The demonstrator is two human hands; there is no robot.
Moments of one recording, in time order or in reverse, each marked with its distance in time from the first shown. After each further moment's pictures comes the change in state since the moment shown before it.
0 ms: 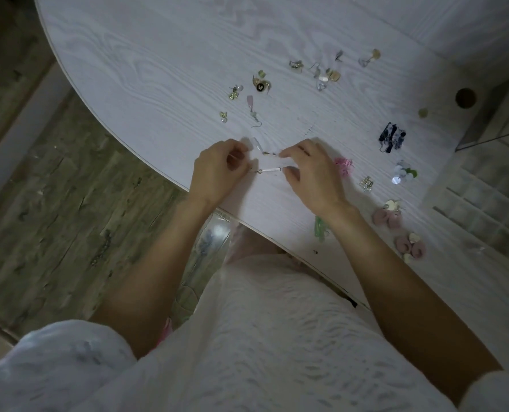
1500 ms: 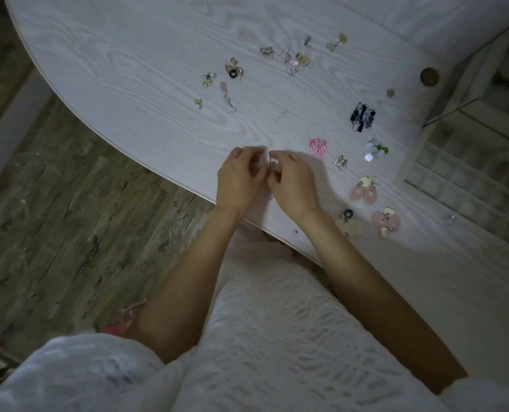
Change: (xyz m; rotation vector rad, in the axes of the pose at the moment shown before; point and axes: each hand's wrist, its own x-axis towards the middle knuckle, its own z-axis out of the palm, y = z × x) left_hand -0.038 0.043 0.066 -0.026 0.073 0.001; right_hand -0.043 -0.012 0.006 0.176 0.018 0.277
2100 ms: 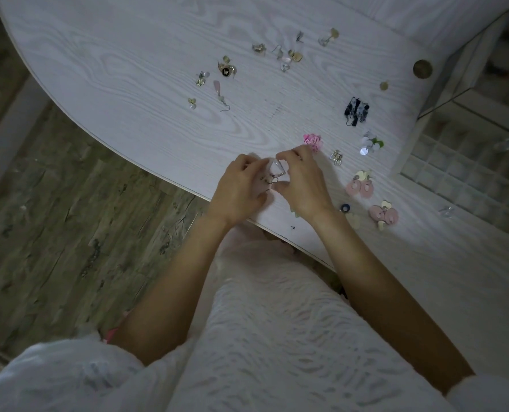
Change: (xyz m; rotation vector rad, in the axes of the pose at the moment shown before) left_hand -0.014 -0.010 -0.005 0.124 -0.275 0.223; right_hand -0.009 0.015 -0.016 -0.105 -0.087 0.007
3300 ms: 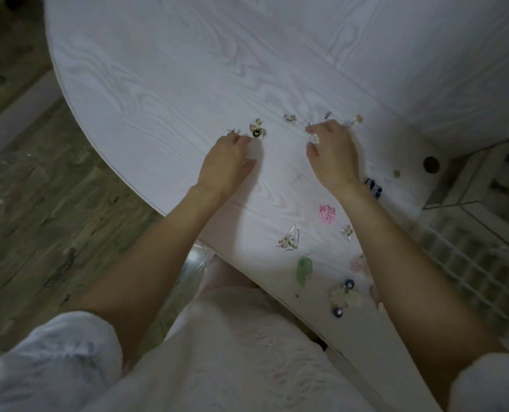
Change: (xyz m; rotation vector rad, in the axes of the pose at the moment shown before) left_hand 0.105 -0.040 -0.083 0.207 0.189 -0.080; right_hand 0.148 -0.018 -0.061 -0.245 0.178 -0.150
